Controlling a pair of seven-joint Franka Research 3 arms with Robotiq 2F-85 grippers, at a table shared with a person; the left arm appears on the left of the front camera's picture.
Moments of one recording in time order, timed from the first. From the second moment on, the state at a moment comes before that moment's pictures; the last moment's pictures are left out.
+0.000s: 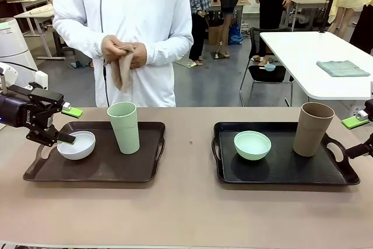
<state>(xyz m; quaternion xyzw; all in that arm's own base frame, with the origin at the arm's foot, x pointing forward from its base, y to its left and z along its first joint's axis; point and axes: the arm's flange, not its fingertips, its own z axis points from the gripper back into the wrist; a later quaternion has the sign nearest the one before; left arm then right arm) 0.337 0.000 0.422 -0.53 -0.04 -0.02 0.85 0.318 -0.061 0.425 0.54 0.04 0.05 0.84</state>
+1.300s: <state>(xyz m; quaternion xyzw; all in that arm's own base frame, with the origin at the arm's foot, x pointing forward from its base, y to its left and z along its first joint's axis) 0.337 0.000 0.422 -0.53 -0.04 -0.02 0.85 0.318 -0.061 0.425 0.54 0.04 0.05 0.84</state>
